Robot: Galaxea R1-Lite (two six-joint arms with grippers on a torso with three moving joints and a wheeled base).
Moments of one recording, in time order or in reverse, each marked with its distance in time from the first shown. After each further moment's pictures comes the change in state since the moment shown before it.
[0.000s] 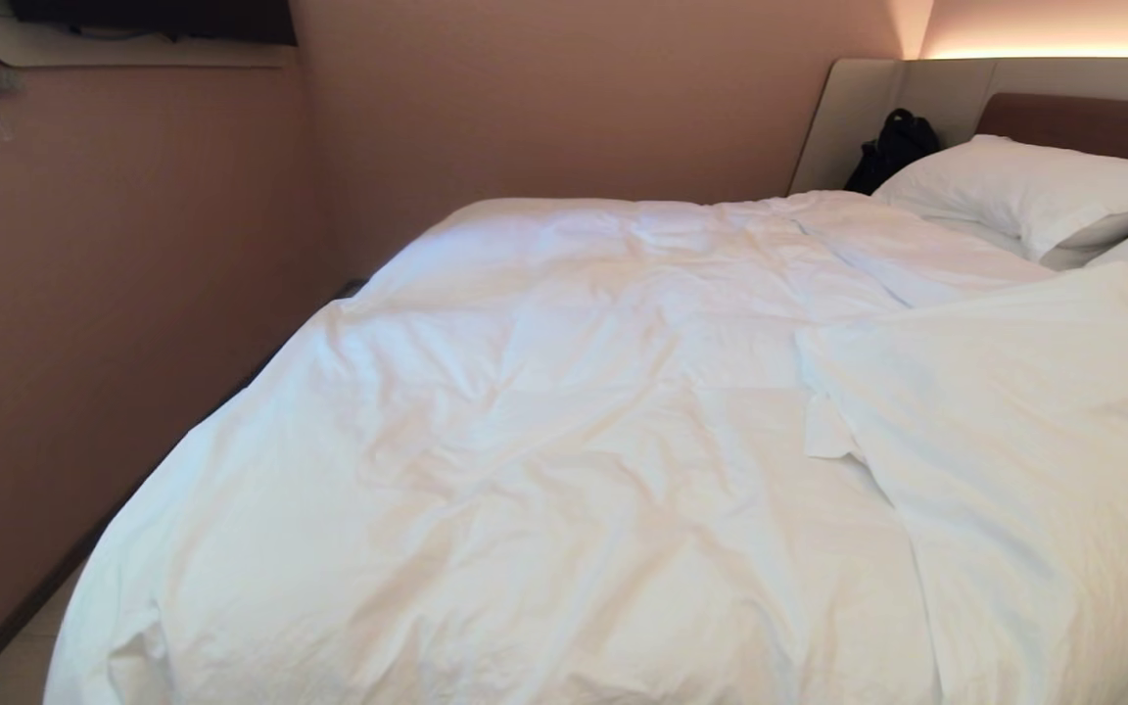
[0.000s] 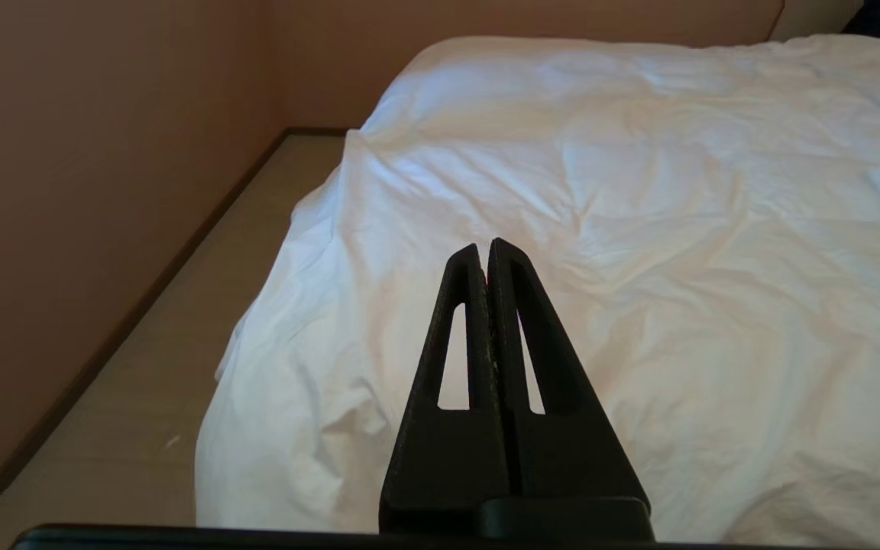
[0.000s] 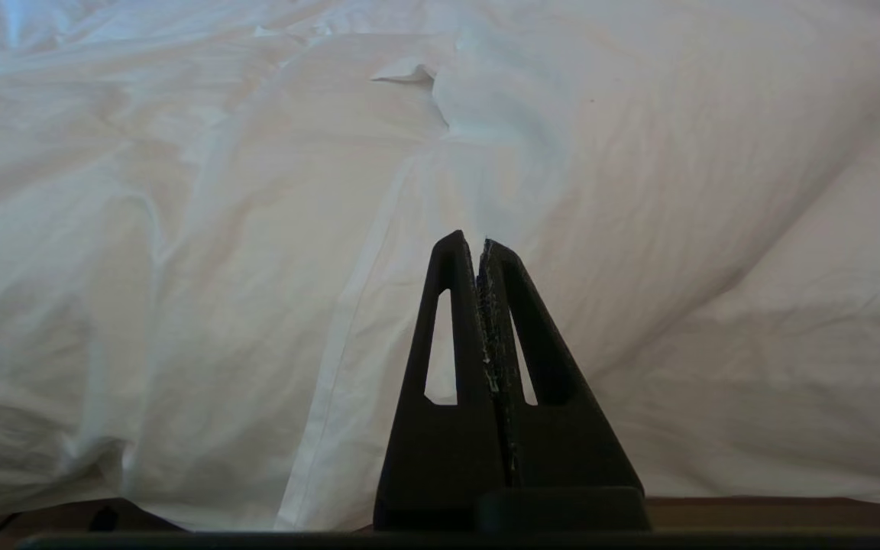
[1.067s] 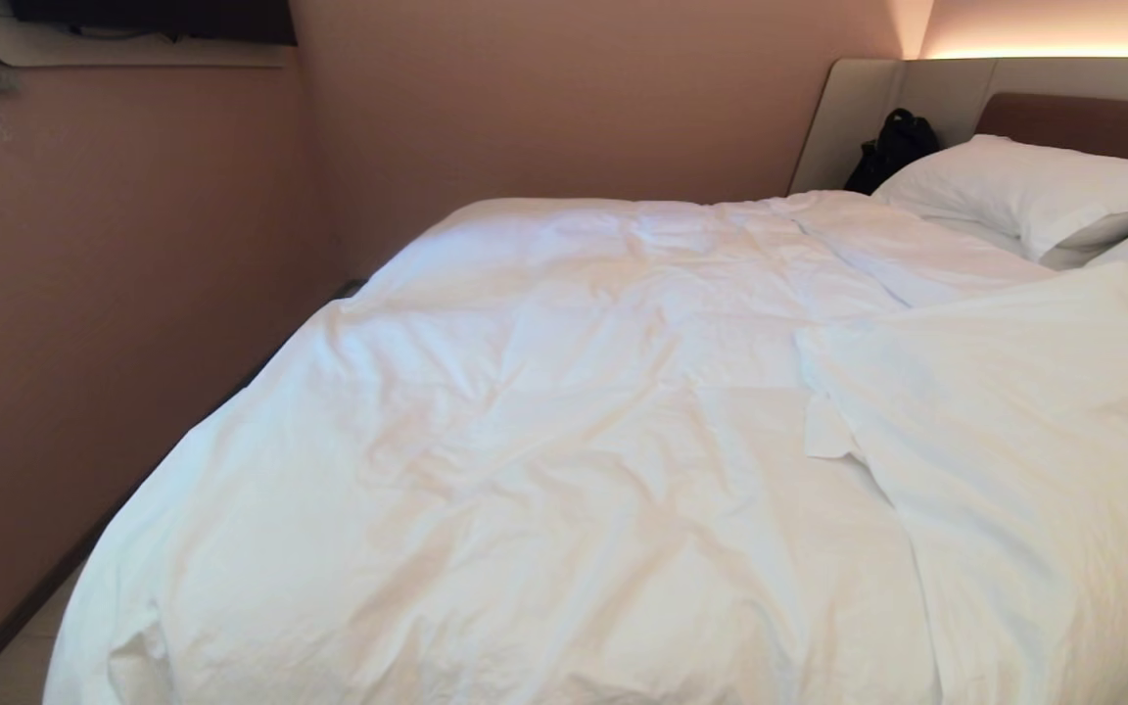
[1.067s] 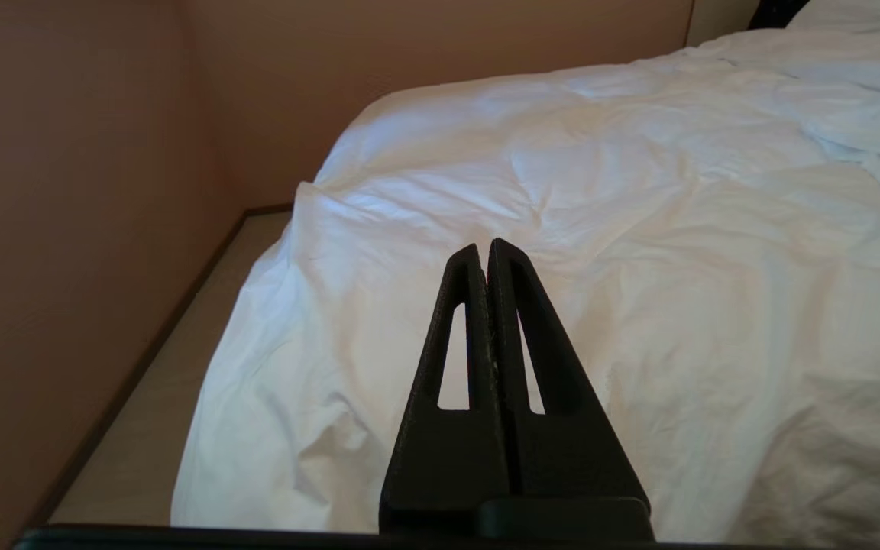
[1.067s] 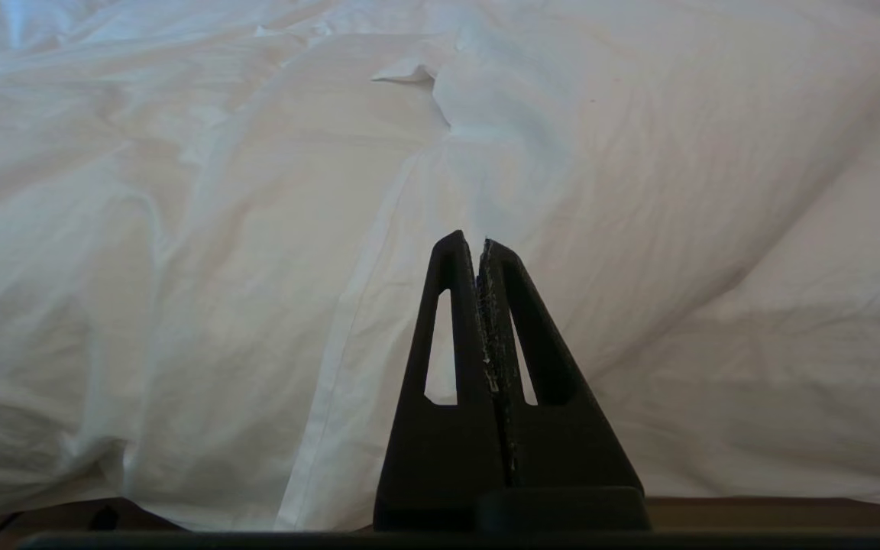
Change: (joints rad) left arm -0.076 -0.279 0.335 -0.167 -0.069 0.118; right arm 0.000 0.000 0.000 0.000 0.000 0.000
